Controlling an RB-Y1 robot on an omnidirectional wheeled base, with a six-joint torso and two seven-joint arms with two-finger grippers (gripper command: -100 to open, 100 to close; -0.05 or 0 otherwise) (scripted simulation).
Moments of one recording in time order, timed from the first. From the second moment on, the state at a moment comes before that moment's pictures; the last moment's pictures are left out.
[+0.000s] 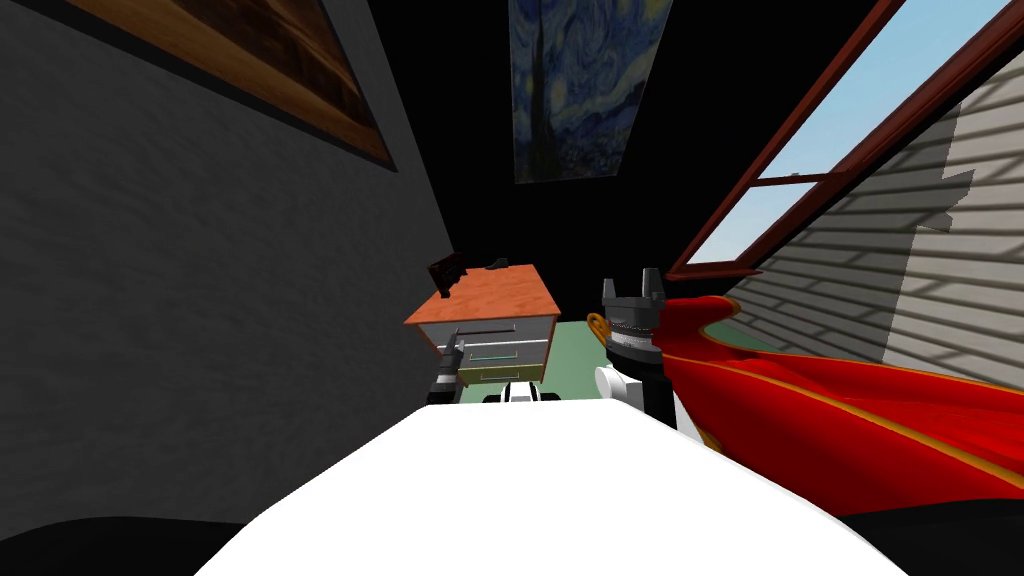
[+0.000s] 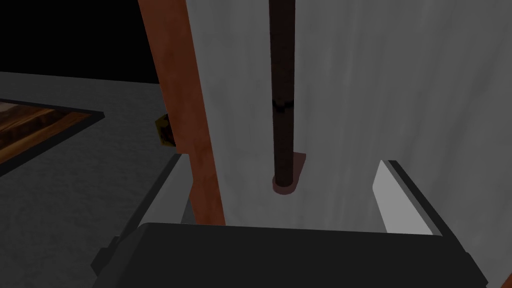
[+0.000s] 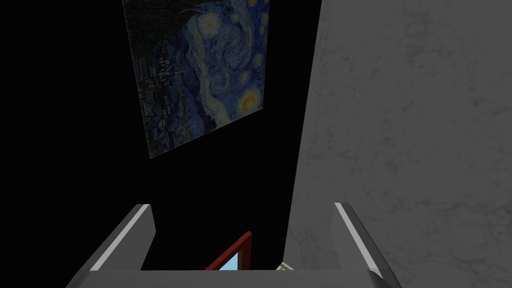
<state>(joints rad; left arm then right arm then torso) 0.37 0.12 0.01 -1.45 -0.08 -0.78 0.16 0.45 0.04 -0.06 -2.31 0.01 -0.58 -0.14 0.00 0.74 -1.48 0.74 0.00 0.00</state>
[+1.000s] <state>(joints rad) 0.35 0.10 0.00 -1.55 -0.07 -0.60 0.18 0.45 0.04 -0.06 -2.31 0.01 -0.58 -0.14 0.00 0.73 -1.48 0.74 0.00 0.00</state>
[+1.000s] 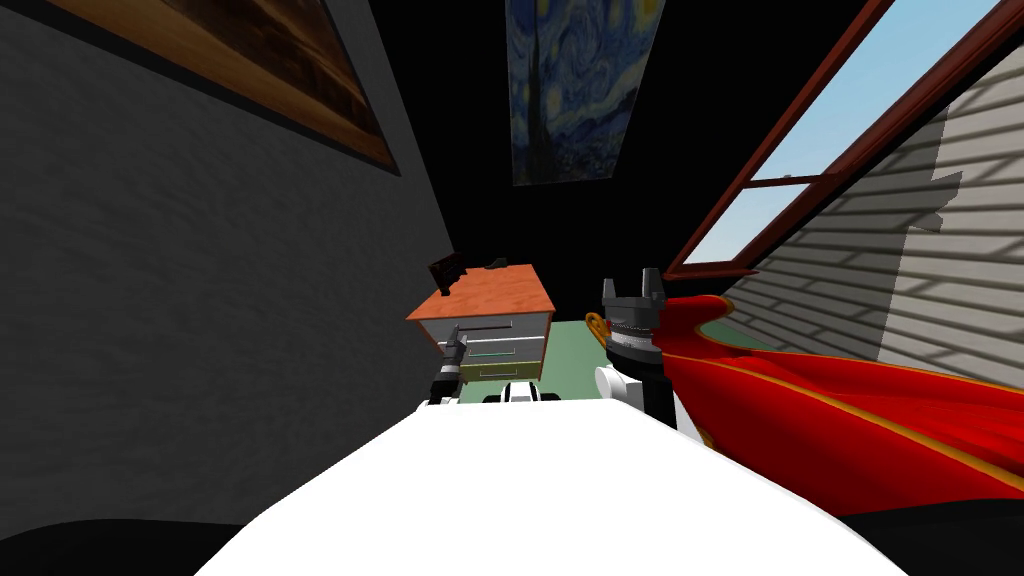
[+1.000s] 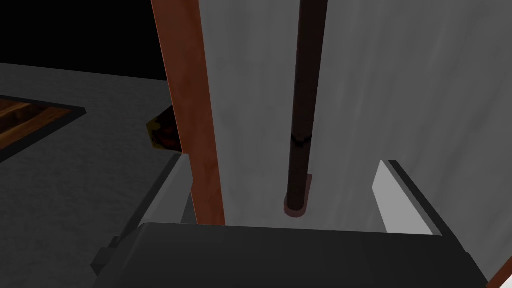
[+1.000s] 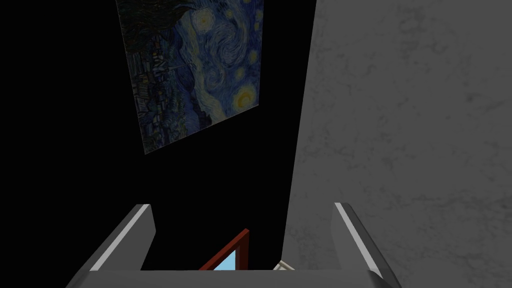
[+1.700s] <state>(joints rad) 0.39 0.11 -0.01 -1.60 -0.08 -0.59 0.20 0.45 0.04 -0.06 -2.31 0.01 -0.58 -0.14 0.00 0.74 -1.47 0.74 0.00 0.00</state>
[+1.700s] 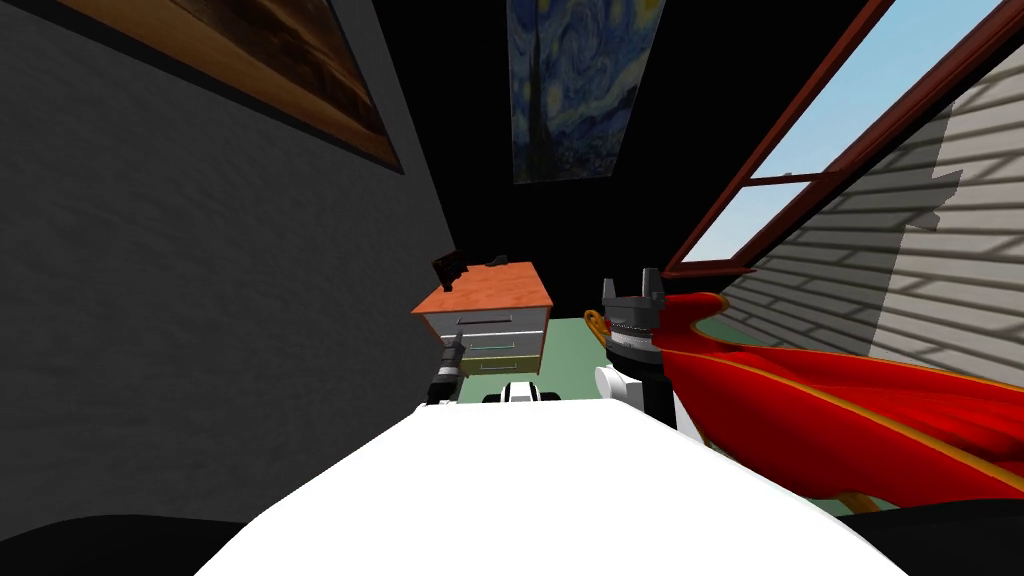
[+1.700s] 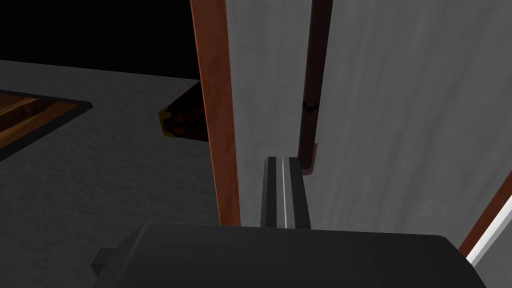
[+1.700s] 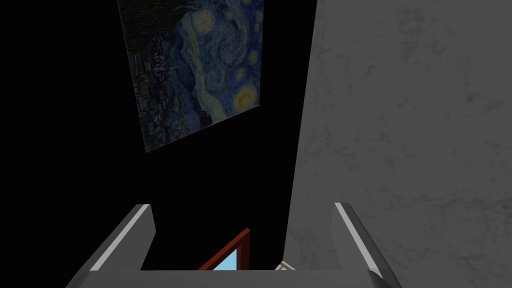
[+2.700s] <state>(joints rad) 0.39 0.12 -0.01 -1.64 -0.08 -0.50 0.21 0.45 0.04 -0.06 -2.31 0.01 -0.58 -0.14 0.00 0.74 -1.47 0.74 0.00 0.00</state>
